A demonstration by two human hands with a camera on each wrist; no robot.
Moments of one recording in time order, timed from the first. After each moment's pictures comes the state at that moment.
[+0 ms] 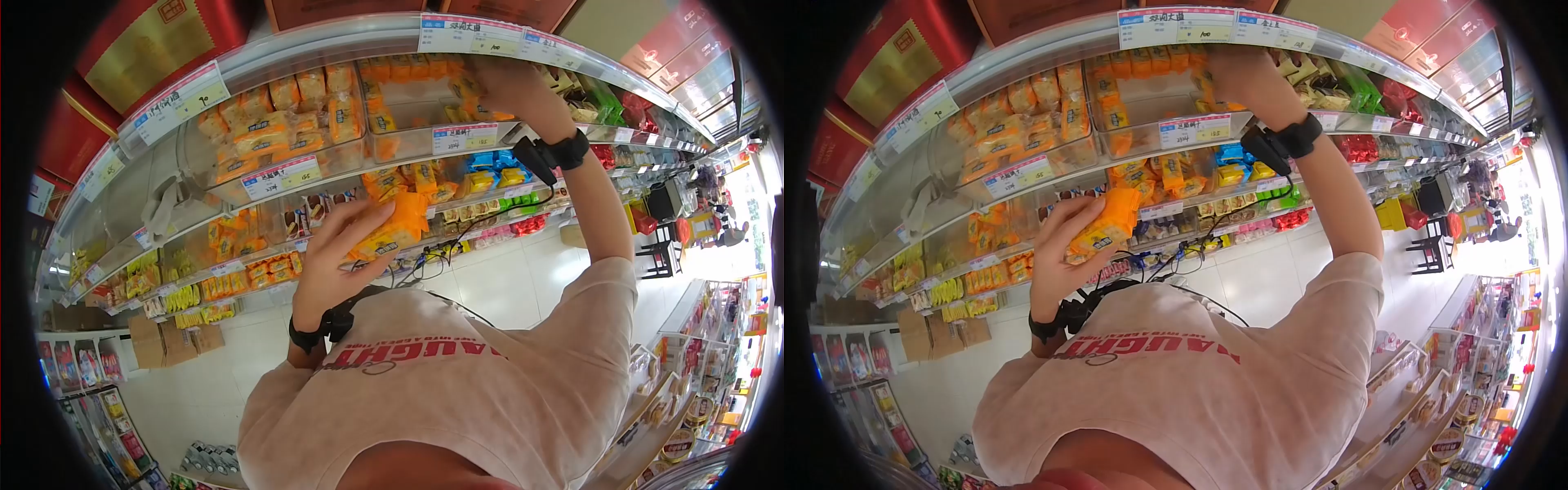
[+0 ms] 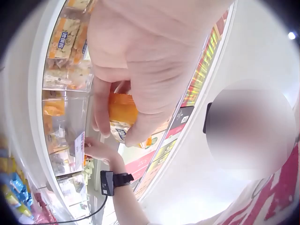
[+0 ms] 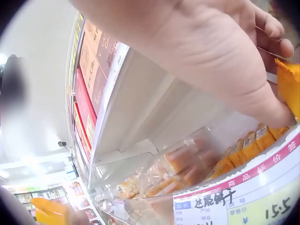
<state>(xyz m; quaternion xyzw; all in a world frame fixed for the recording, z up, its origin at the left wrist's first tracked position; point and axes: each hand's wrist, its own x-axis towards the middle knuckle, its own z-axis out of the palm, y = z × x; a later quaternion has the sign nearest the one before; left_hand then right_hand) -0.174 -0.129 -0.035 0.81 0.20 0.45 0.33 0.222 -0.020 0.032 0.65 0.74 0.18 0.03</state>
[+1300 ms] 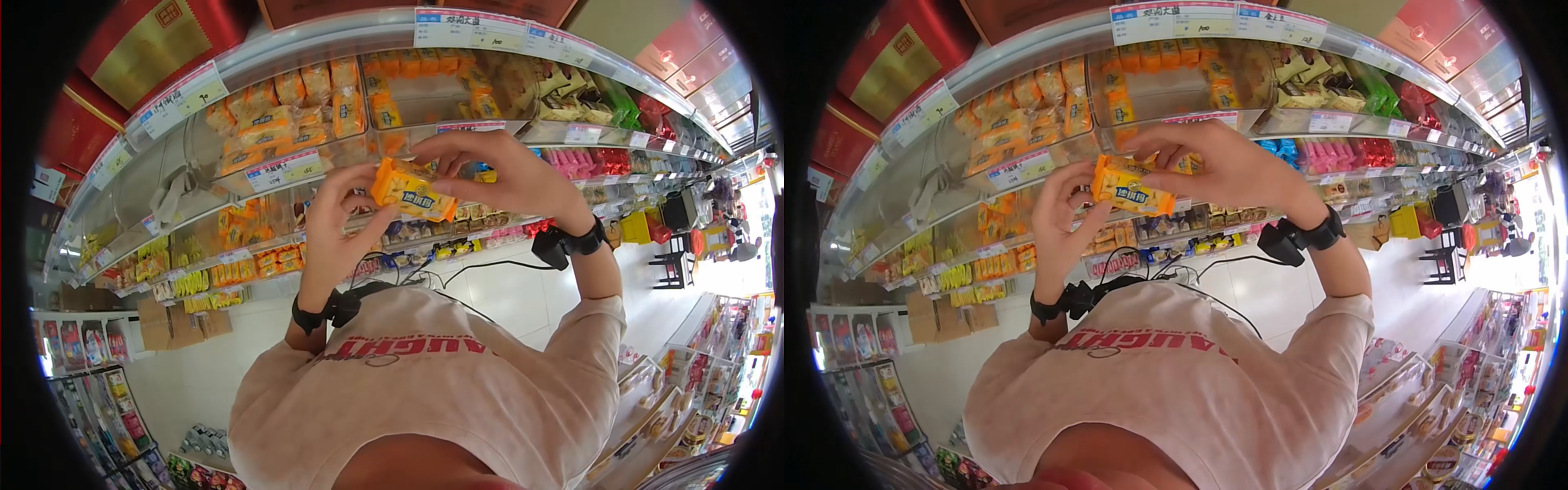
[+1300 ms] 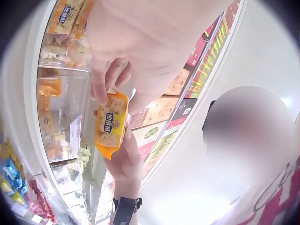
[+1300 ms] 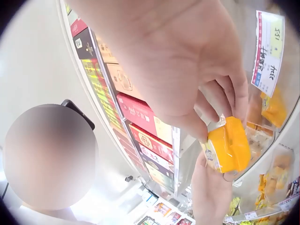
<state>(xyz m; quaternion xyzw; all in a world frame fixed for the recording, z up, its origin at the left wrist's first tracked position) -0.144 -0.117 -0.035 0.66 0.20 0.51 0.51 0.113 -0.148 0.061 0.41 0.78 -0.35 -0.31</state>
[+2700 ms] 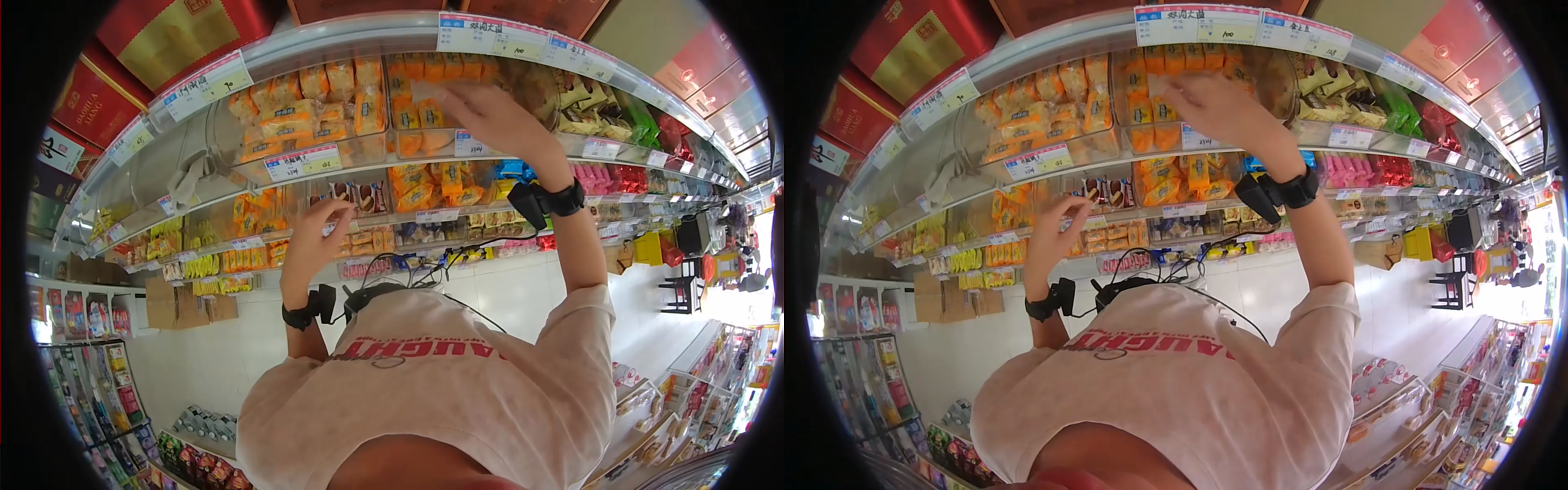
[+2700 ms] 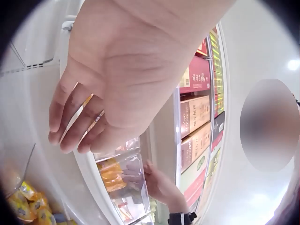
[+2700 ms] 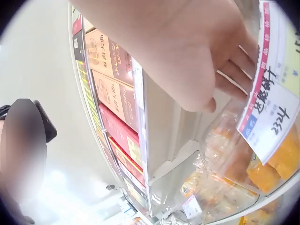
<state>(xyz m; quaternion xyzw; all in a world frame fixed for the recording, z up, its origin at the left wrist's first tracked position) -0.211 -0.098 -0.086 0.78 0.40 0.34 0.34 0.130 -0.065 0.042 0.60 0.76 -0.17 -0.21</state>
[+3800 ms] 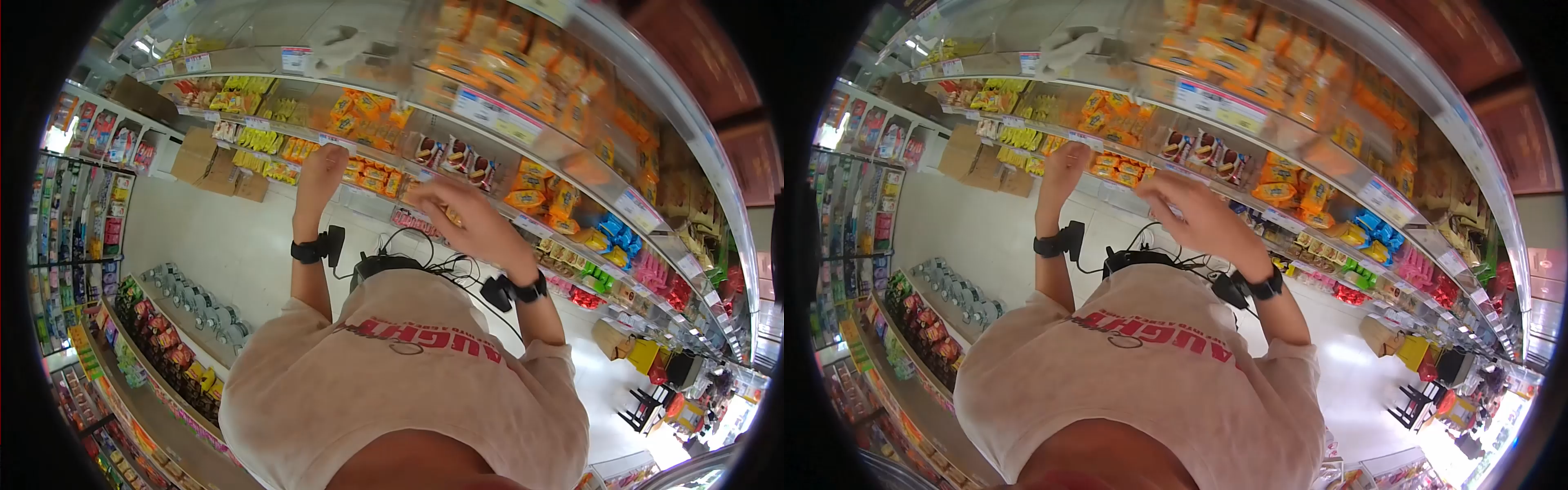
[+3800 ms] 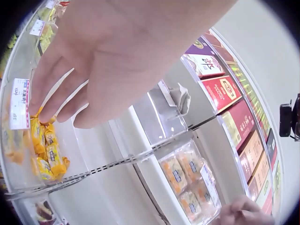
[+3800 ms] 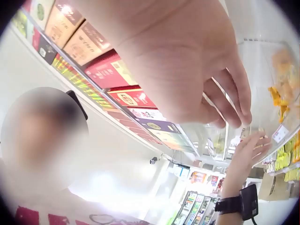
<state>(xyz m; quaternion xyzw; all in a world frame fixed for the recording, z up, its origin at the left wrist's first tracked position) -0.405 -0.104 -0.182 0.59 0.67 0.39 0.21 -0.091 -0.115 -0.073 0.27 0.82 -0.43 -0.27</state>
